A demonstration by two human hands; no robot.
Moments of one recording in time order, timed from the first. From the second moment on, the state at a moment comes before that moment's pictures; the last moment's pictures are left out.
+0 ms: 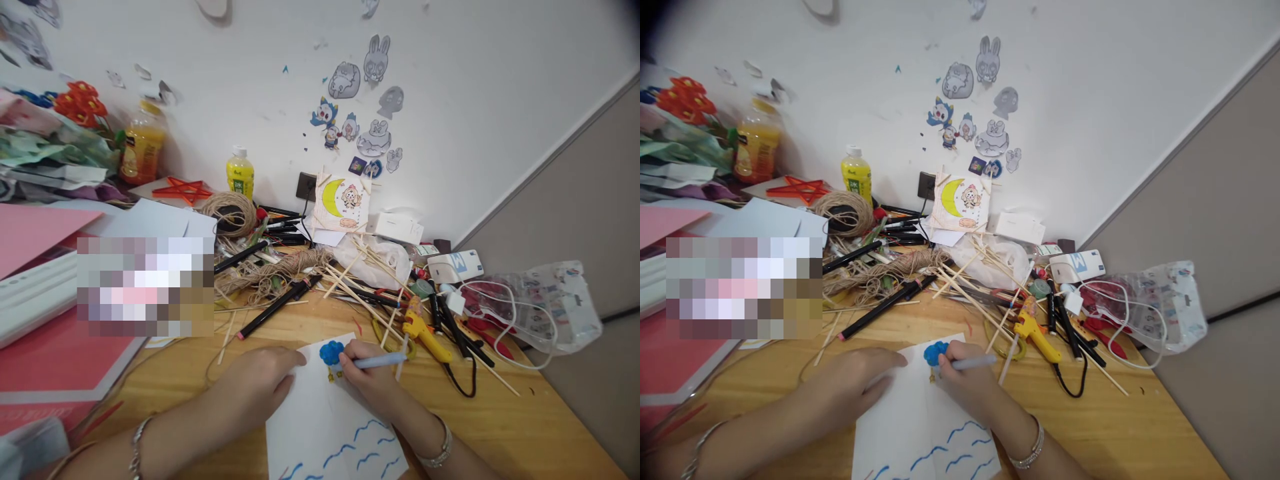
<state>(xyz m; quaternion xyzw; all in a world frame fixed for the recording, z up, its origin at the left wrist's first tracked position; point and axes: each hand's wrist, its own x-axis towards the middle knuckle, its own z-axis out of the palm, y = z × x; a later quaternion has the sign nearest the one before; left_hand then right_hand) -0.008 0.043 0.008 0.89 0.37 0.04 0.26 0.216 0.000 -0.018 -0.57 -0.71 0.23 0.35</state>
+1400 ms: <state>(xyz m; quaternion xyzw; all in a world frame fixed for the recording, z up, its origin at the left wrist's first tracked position) -0.009 0.042 0.015 0.90 0.38 0.03 0.22 0.226 0.003 -0.024 -0.60 -0.67 0.22 0.38</state>
